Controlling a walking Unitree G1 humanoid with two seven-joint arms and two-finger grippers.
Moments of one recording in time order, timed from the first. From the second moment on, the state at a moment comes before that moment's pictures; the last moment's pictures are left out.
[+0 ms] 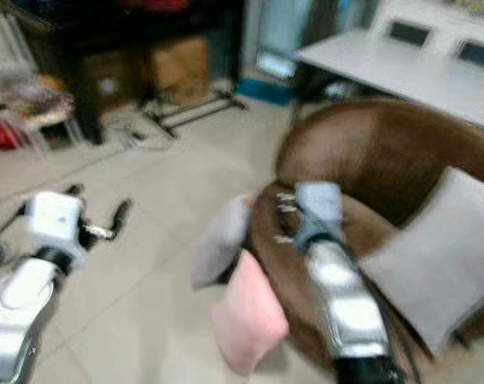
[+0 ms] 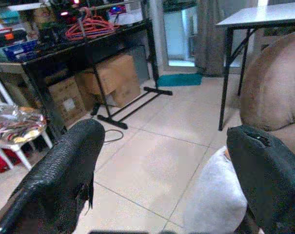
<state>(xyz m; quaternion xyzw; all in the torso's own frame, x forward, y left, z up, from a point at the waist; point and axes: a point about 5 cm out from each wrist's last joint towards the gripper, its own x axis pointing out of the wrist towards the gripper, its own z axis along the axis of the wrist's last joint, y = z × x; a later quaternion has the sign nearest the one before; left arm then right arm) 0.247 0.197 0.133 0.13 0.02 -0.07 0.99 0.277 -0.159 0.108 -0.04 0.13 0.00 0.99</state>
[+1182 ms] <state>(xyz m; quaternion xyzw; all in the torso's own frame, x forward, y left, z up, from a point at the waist) 0.244 0.209 0.134 0.17 0.01 -0.05 0.98 0.280 -0.143 0.112 -0.02 0.11 0.04 0.99</state>
